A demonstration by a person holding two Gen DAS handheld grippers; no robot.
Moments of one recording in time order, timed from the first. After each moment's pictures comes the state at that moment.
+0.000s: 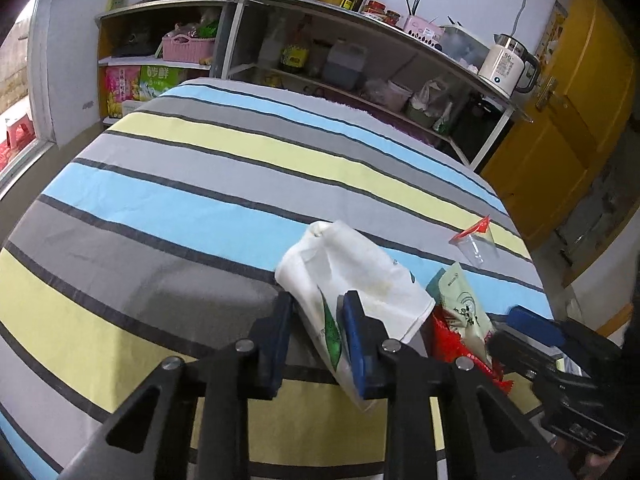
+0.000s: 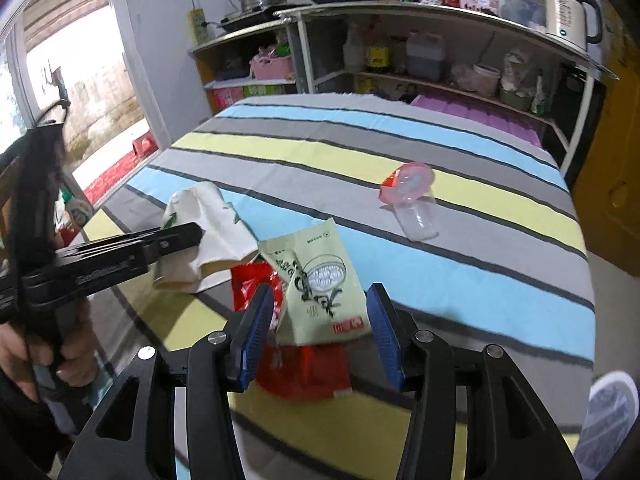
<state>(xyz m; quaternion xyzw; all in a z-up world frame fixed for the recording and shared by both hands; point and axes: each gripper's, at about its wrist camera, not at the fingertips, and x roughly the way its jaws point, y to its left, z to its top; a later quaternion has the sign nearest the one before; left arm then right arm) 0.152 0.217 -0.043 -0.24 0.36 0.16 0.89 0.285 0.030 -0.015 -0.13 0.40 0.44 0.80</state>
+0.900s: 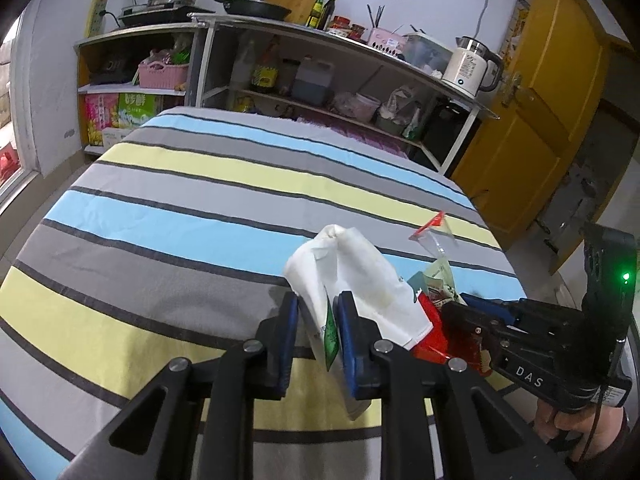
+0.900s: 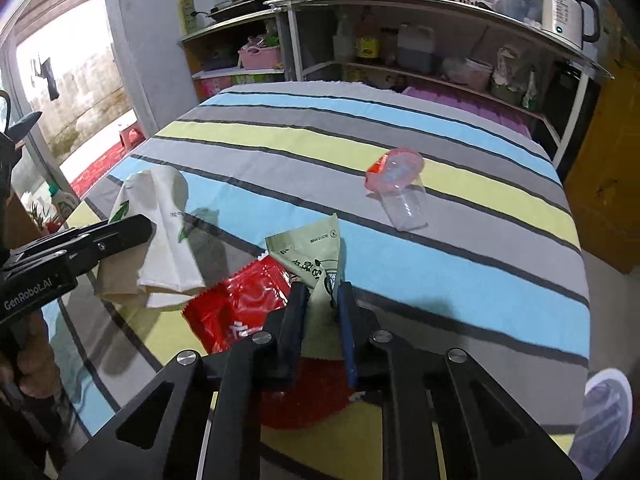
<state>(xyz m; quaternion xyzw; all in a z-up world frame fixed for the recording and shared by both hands) 0.133 0.199 -0.021 -0.21 0.33 0.12 0.91 0.288 0.021 -0.018 -0.14 0.41 0.41 0.80</state>
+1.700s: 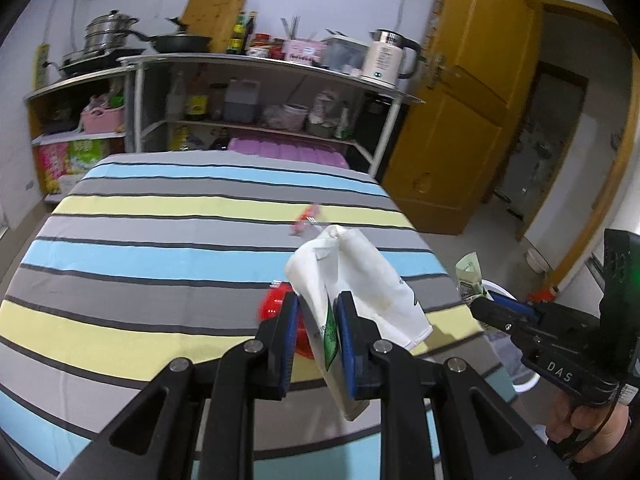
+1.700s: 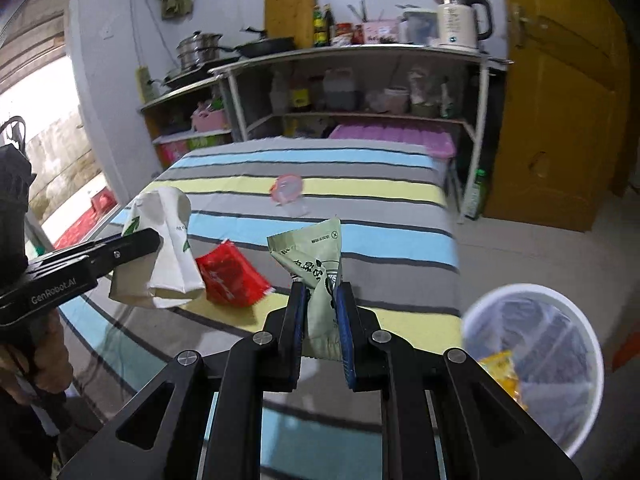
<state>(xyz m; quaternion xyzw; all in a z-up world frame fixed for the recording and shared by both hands) 0.125 0.103 0.028 -0.14 0.31 0.03 0.94 0.235 -0.115 0.038 -0.06 0.35 0.33 0.87</state>
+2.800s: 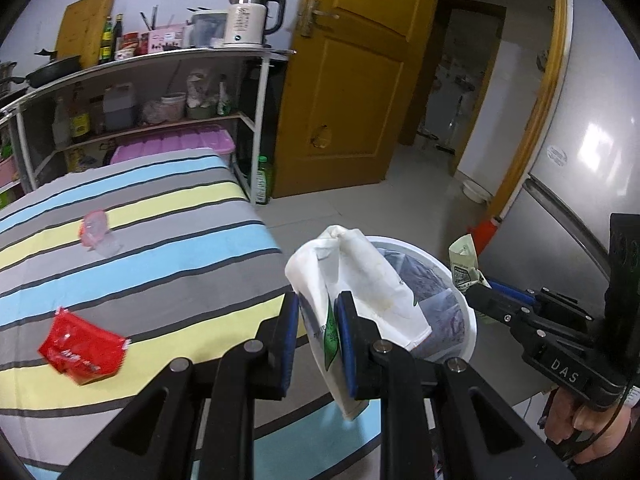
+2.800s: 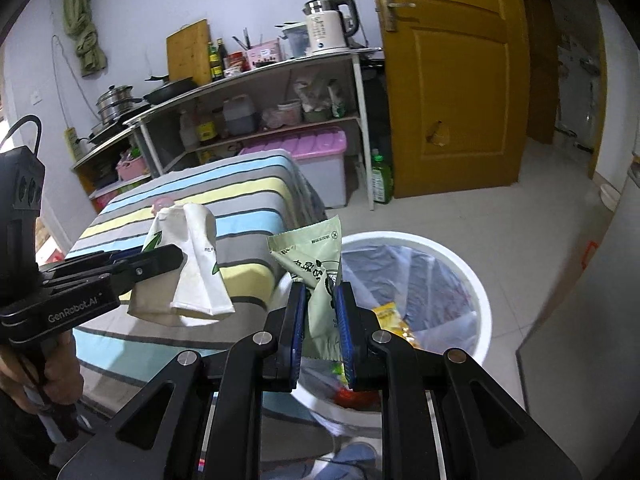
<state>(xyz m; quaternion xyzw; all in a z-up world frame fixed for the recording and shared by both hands) 0.192 -0.072 0.027 -0.06 0.35 -0.11 0.93 0.230 -0.286 0.029 0.02 0.35 0.20 0.92</state>
